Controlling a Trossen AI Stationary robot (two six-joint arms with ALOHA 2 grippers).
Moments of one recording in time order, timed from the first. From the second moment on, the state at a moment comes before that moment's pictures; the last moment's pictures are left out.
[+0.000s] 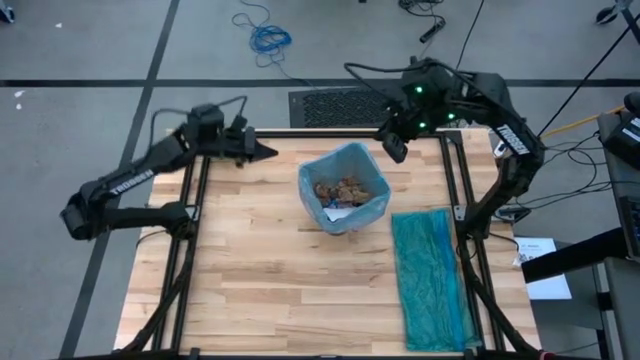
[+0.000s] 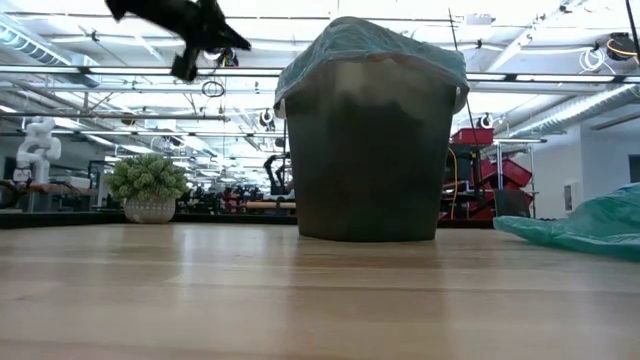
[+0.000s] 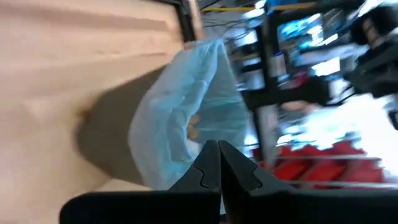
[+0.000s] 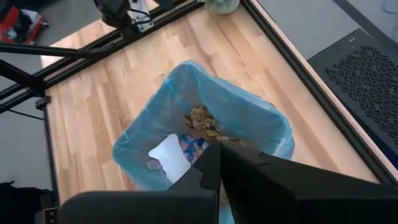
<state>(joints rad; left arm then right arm) 0.67 0.98 0.93 -0.32 0.58 -1.11 -0.36 1.65 2.35 -1.52 -0.13 0.21</state>
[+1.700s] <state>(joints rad) 0.53 1.47 0.39 1.14 0.61 -1.64 -0.36 1.64 2.35 -1.51 -0.16 0.20</state>
